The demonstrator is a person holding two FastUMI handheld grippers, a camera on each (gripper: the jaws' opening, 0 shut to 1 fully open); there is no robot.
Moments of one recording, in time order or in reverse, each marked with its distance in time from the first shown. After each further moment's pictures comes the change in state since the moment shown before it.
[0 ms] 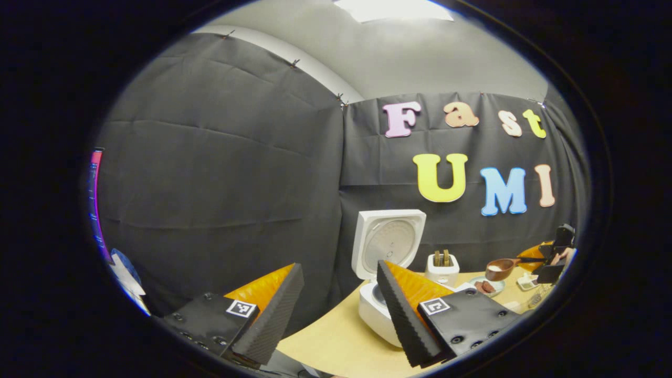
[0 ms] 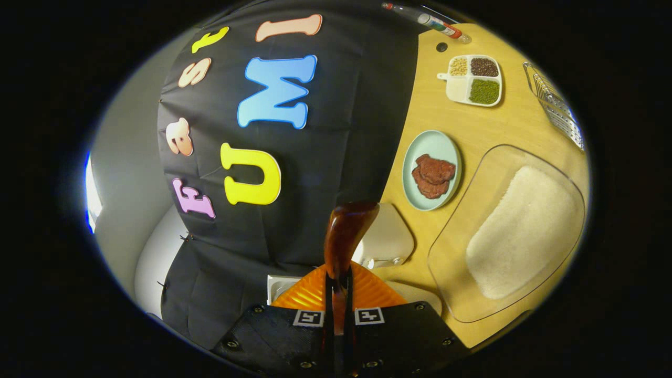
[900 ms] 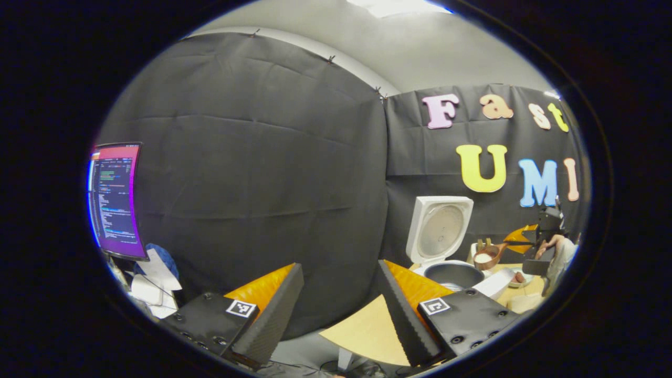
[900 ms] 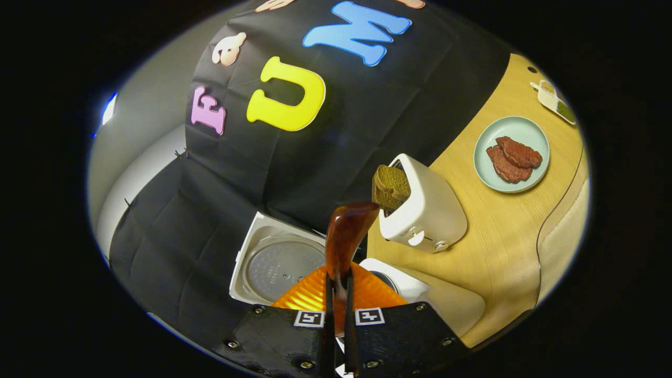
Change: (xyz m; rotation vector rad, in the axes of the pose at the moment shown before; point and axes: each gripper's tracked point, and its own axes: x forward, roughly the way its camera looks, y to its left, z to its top) left arm -0.054 0.098 -0.023 0.004 0.058 0.228; right arm 0.117 0.029 -0.128 -0.443 0.165 -0.024
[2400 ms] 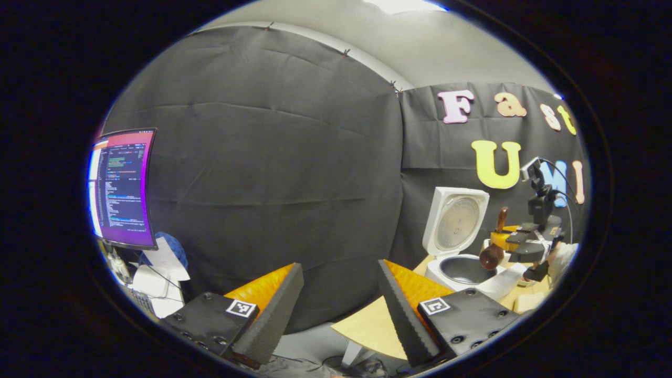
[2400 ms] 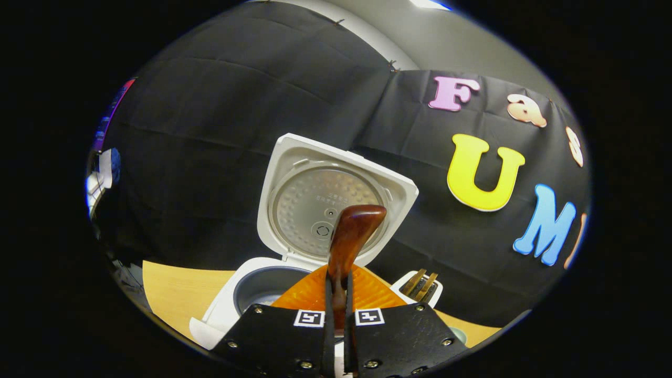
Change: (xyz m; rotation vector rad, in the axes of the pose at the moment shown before) left arm -0.003 0.024 -0.029 -0.029 0.037 0.059; right arm 0.015 0.069 -0.069 -1.486 -0.090 0.079
